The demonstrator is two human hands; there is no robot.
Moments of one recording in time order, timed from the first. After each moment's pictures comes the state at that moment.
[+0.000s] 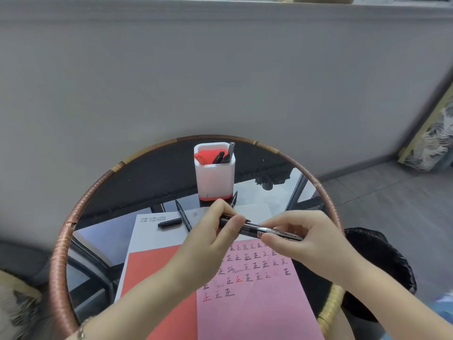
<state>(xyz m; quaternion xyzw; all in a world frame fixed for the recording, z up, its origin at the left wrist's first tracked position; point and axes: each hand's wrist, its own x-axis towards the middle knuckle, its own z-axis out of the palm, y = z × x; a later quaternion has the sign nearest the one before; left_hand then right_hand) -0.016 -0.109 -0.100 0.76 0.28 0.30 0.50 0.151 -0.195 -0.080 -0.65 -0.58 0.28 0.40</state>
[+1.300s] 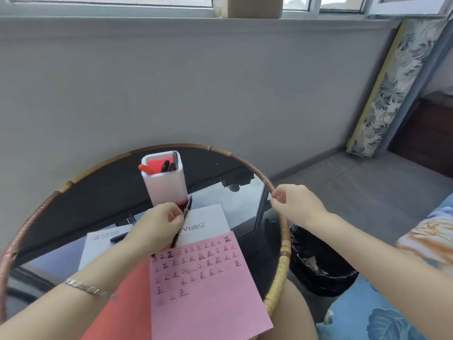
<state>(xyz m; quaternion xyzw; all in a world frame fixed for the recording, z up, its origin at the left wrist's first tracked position) 0.020 -0.060 -0.111 0.84 0.46 0.08 0.26 0.264 -0.198 -0.106 -0.87 -0.46 0.08 0.18</state>
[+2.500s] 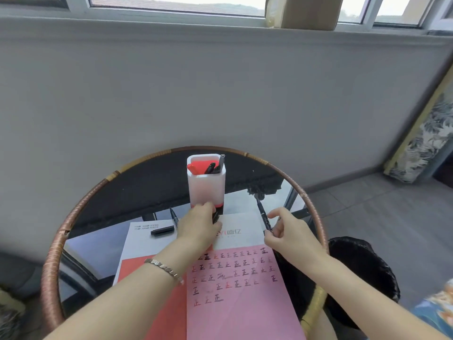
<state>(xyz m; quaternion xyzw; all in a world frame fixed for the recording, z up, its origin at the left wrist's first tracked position) 0.026 -0.048 -0.136 0.84 0.51 0.10 0.18 0.178 -0.172 -0.124 -0.78 -0.50 0.20 0.32</state>
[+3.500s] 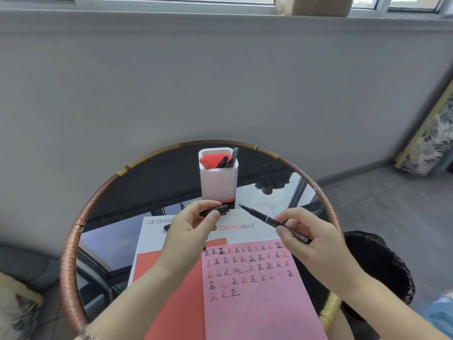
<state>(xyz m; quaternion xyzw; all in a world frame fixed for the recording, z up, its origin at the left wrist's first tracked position) -0.031 -0.094 -0.101 0.65 0.41 0.36 0.53 0.147 -0.204 -0.096 -0.64 -0.58 0.20 0.47</state>
